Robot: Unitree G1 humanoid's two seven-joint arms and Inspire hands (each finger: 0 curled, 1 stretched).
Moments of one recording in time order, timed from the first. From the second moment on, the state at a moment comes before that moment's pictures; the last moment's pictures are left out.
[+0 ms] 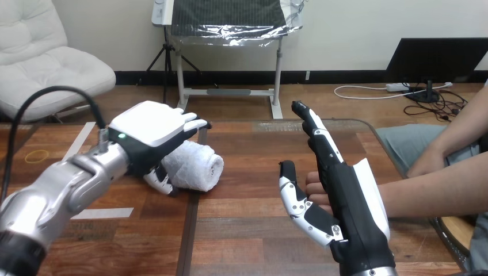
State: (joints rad) left arm -0.58 0.66 -0.37 0.55 0.95 -0.43 -0.09; right arm 0.39 -0.08 0.34 -0.49 -0.32 -0.11 -0.12
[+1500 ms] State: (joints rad) left arm -0.79 0.50 -0.57 0.95 0.99 -0.40 0.05; right arm 0.39 -0.08 0.33 -0.49 -0.32 -0.11 -0.11
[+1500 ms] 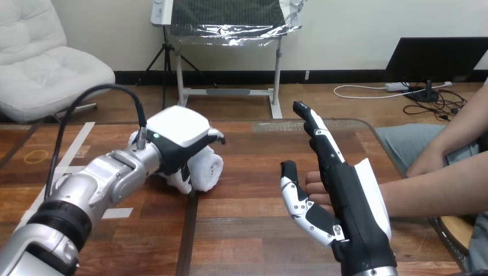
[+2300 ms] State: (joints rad) left arm -0.80 0.49 -0.59 0.99 0.98 -0.39 0.00; right arm 0.40 -0.08 0.30 -0.51 -0.31 -0.11 -0.10
